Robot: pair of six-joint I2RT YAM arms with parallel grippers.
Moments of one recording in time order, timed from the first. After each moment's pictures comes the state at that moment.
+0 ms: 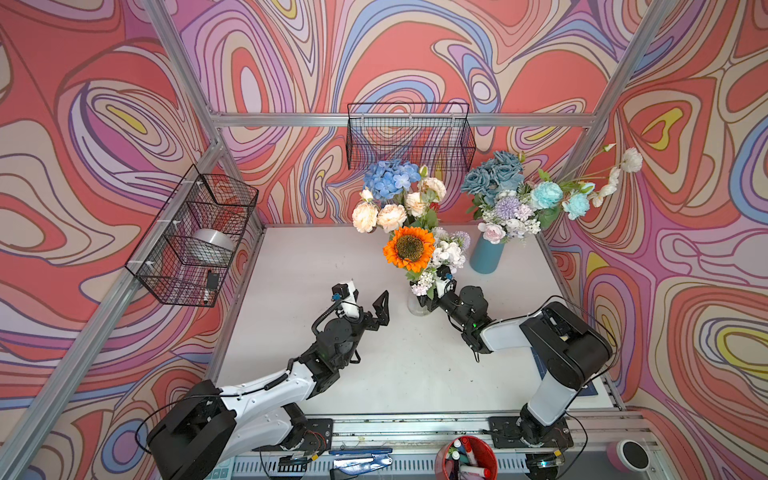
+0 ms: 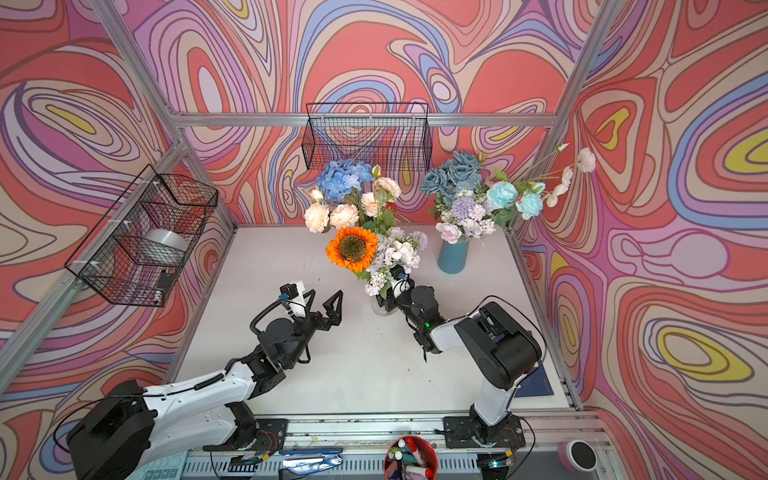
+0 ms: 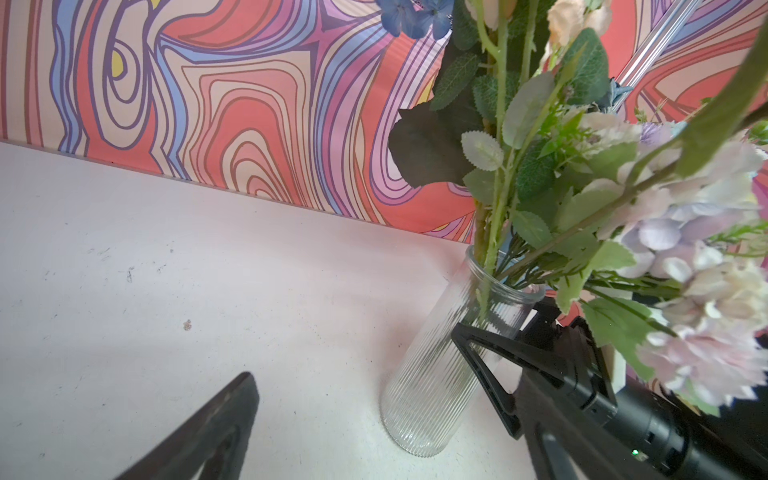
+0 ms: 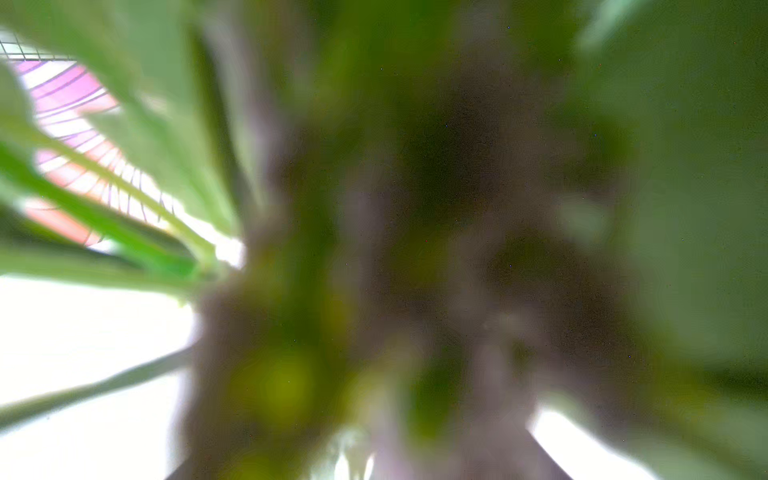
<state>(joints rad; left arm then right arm) -0.77 1.10 0.34 0.72 -0.41 -0.47 0.54 1.75 0.58 1.13 -0.12 -0.01</state>
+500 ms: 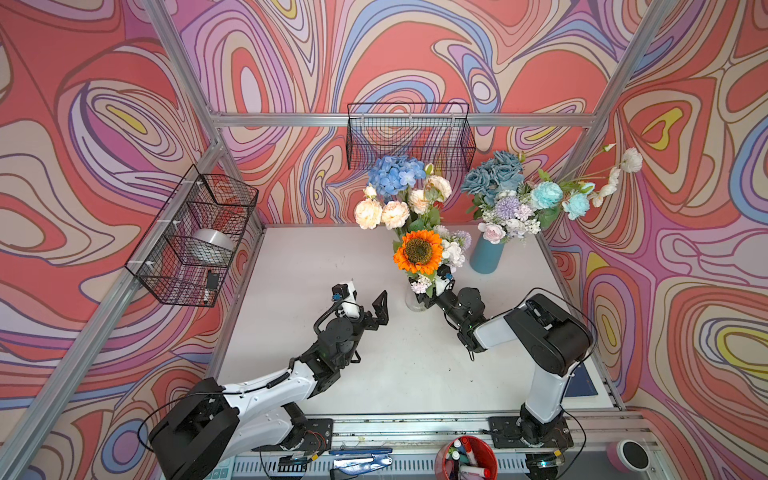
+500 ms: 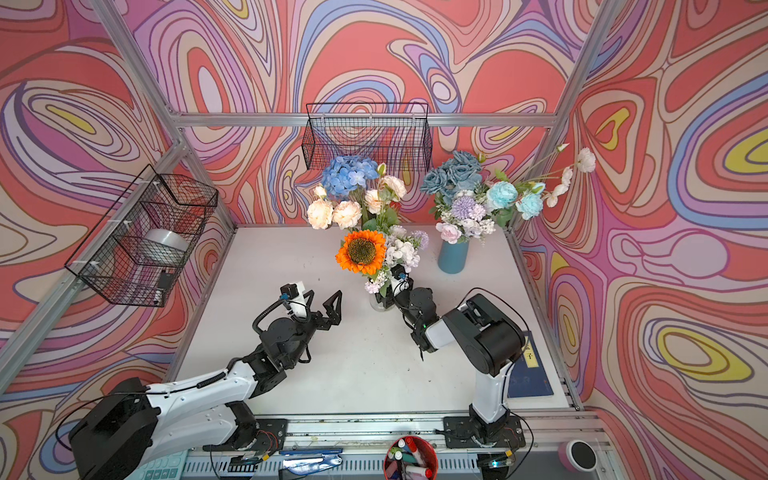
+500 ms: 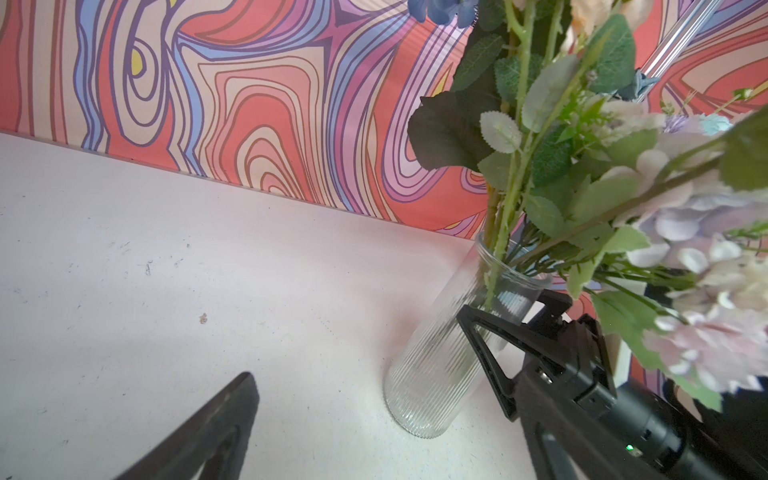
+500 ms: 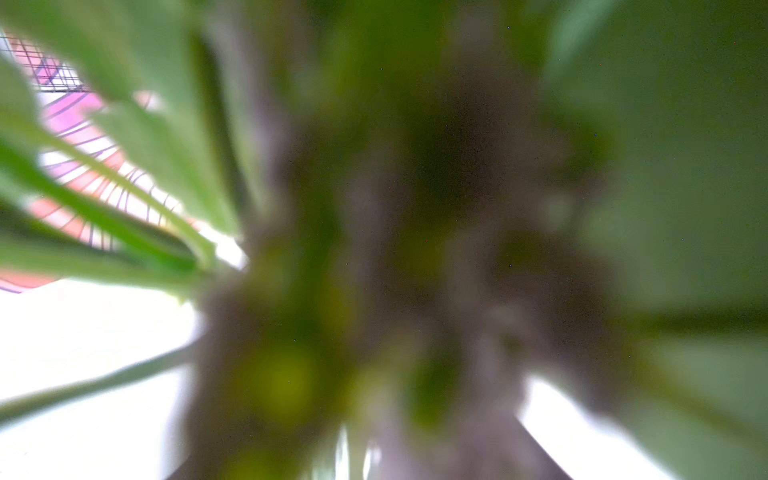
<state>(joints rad) -0.77 1.12 0.34 0.72 -0.44 -0.47 0.54 1.90 0.66 1.29 -0.10 0.01</state>
